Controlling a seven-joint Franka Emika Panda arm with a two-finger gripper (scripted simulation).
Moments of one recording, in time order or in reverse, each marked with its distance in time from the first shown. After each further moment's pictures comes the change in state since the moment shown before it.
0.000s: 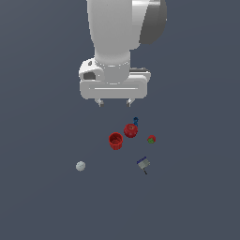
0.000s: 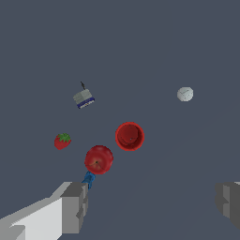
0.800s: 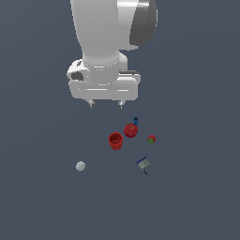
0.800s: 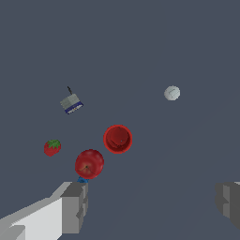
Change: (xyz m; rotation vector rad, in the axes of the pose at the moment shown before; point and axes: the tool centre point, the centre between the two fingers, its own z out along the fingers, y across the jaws) arm 0.004 0.029 0.000 -0.006 0.003 0.060
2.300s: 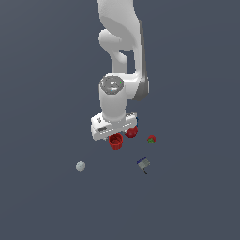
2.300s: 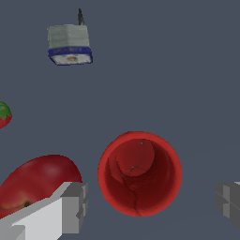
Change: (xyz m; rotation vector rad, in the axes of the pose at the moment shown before) arm 0.000 -0.024 0.199 0.000 0.004 -0.446
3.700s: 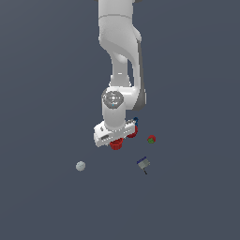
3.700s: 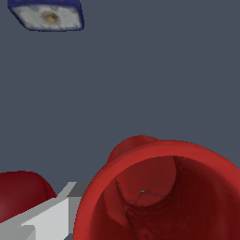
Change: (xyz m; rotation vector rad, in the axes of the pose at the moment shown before) arm -0.002 -0.002 0.060 -0.001 0.003 -0.028
